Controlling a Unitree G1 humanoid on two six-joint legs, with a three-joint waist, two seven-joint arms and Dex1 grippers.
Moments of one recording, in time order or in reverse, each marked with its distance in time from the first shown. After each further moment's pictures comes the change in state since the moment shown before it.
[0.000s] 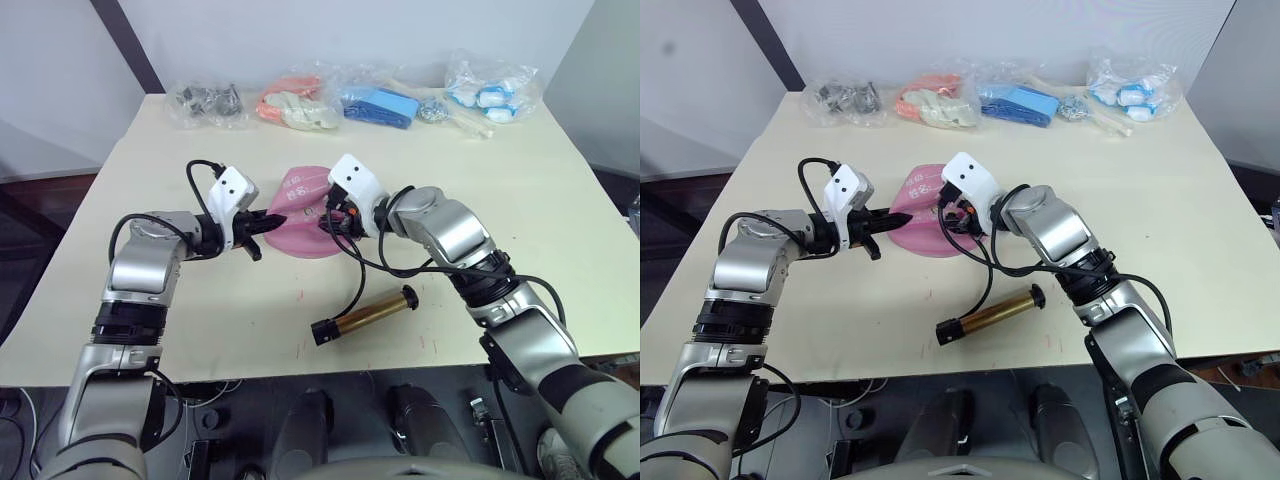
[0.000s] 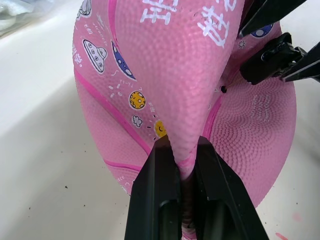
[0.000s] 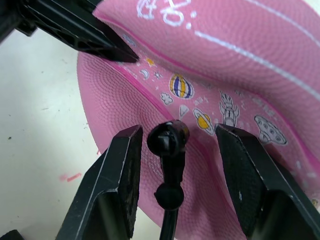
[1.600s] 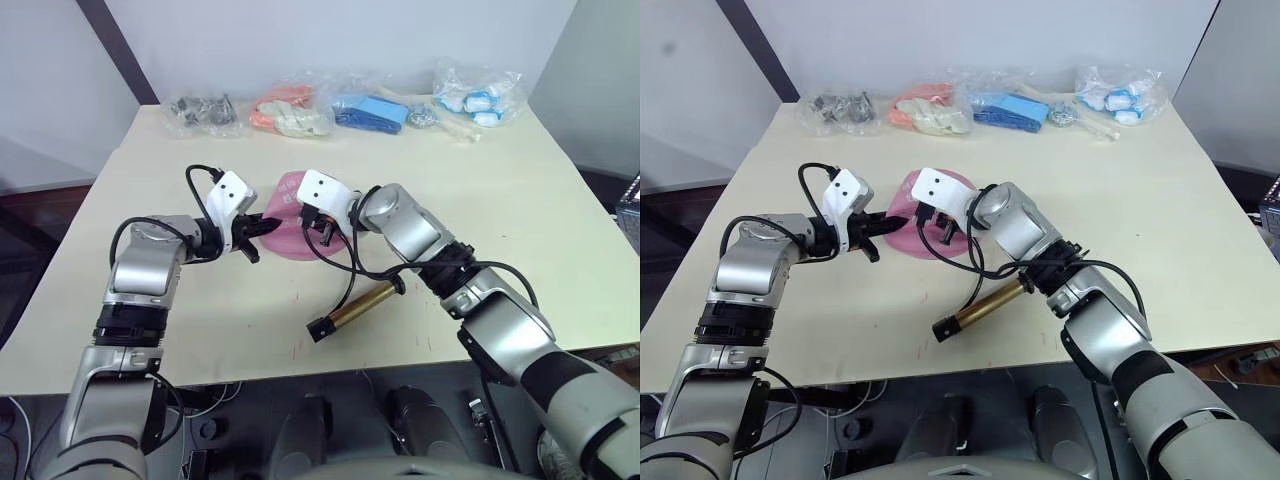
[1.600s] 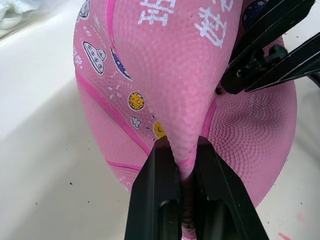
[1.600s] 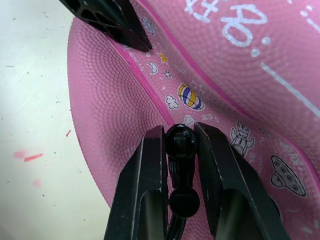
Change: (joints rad) left arm 0.012 -0.007 0.004 0.011 0.035 0.014 0.028; right arm -0.115 0.118 0.131 0.342 -0.281 -0.283 0.084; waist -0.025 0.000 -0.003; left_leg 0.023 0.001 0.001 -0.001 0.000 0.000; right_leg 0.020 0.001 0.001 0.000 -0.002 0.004
